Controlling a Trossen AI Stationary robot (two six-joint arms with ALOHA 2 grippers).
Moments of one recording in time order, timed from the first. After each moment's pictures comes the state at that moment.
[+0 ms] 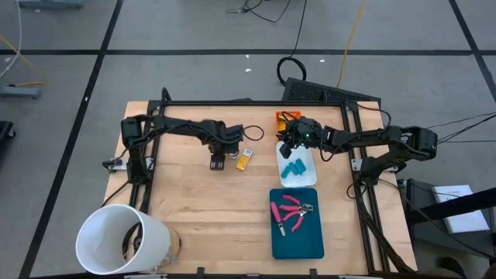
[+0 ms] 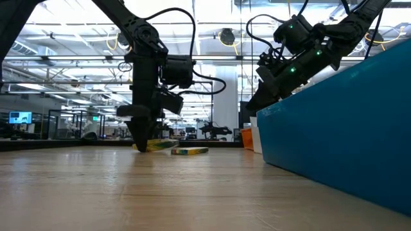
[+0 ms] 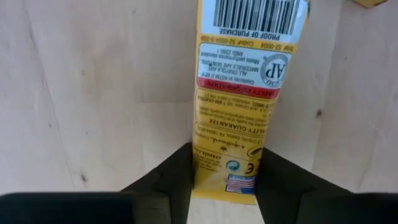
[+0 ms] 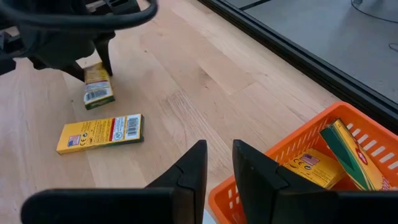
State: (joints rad) left arm 0.31 1.90 1.16 -0.75 -0.04 0.33; right arm -0.35 1.38 0.58 0.29 0.12 0.16
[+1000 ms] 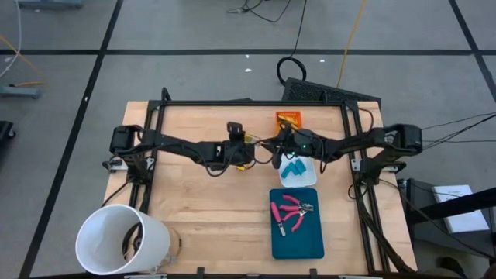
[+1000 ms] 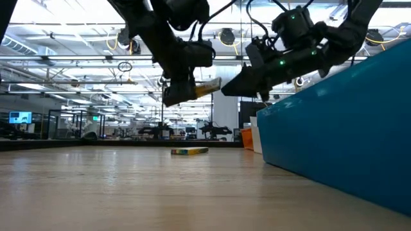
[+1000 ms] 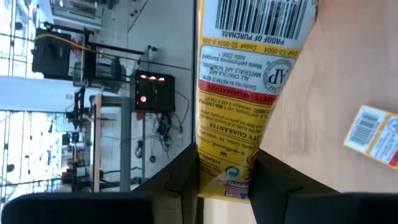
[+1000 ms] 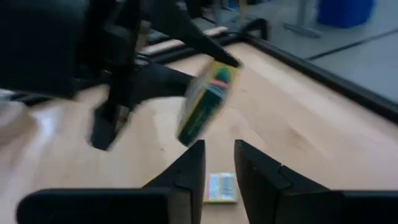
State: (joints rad) left arm 0.02 1.79 1.16 -0.19 -0.86 0.57; right arm -0.21 1.54 0.58 0.70 0.07 0.20
